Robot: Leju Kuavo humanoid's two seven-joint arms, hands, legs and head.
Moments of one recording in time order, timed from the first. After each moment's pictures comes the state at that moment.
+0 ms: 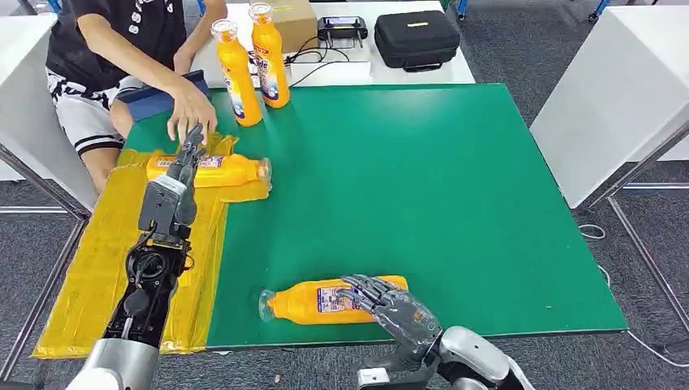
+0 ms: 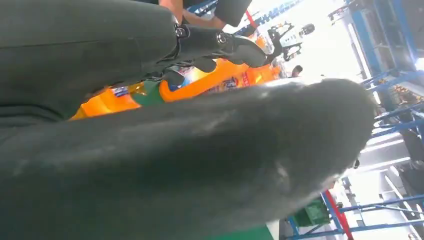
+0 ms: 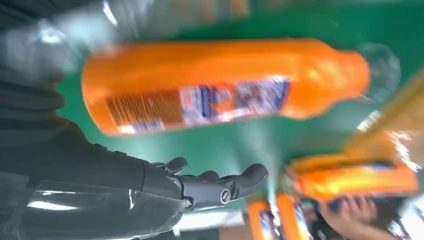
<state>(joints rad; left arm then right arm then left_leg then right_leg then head) -0.40 -0.08 0.03 -1.18 -0.36 -0.11 -0.49 -0.02 -0.21 0.61 -1.63 0.87 0.14 -0.22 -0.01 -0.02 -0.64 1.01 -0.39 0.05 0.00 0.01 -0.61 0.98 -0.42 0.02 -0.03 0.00</state>
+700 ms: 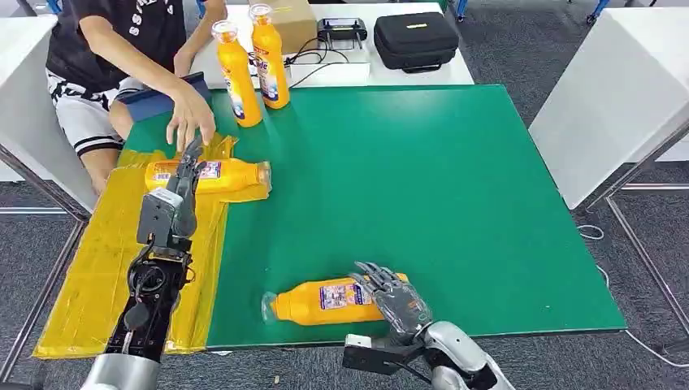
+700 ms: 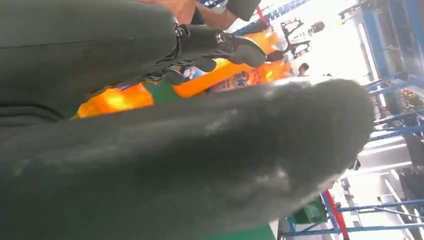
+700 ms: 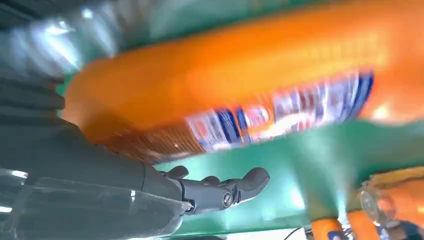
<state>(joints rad) -0.33 -0.09 0.04 -1.22 -0.34 -0.11 -0.49 -0.10 -0.10 0.61 -1.33 0.91 -0.01 -0.09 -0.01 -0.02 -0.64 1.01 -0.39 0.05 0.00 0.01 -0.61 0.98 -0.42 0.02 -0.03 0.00</state>
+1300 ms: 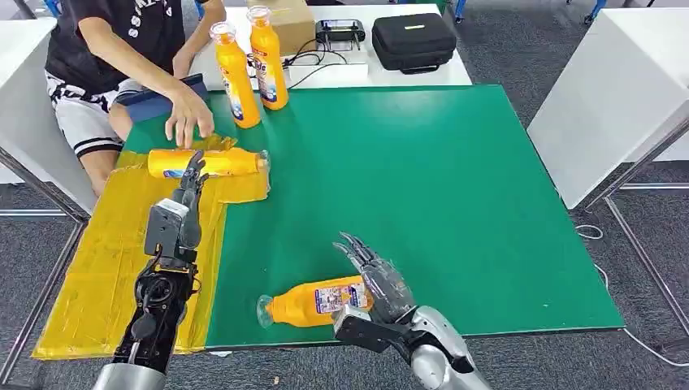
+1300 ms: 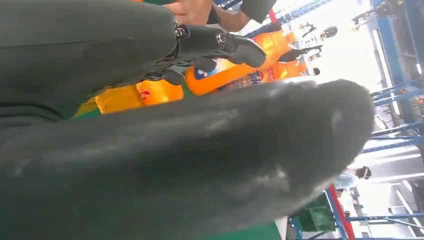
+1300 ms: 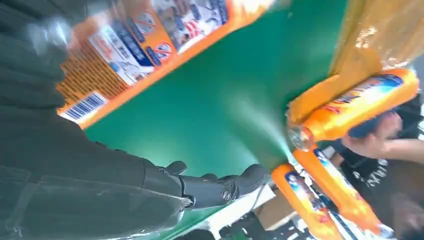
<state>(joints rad) -0.30 -0.11 0.04 -1.20 -0.34 -0.05 -0.50 -0.13 0.03 0.55 -1.34 0.66 -0.09 -0.27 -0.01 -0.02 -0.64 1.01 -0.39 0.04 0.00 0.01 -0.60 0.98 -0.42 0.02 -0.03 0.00</state>
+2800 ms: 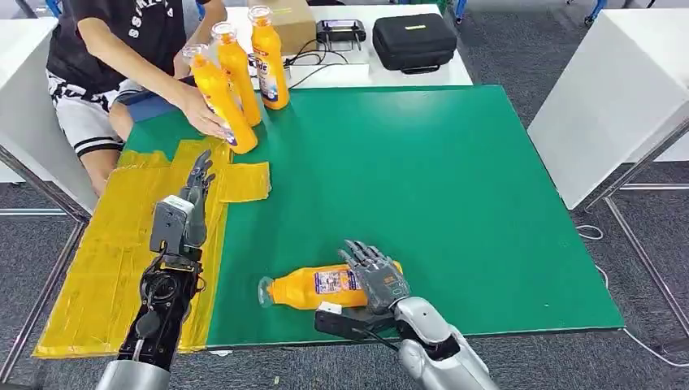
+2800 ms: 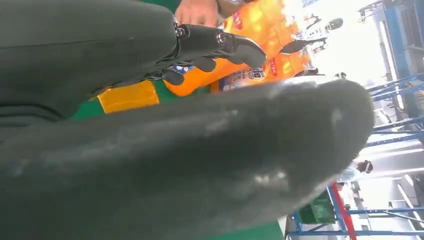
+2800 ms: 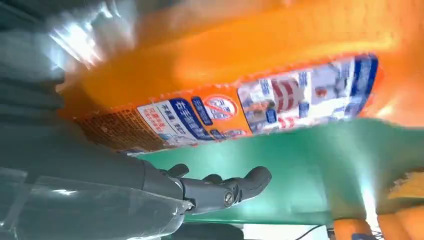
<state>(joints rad) -0.32 -0.13 0.04 -1.18 -0.34 -0.07 -0.48 -0.25 0.04 0.61 -1.10 1.07 -0.06 0.05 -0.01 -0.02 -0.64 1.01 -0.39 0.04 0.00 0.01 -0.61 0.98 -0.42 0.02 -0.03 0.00</state>
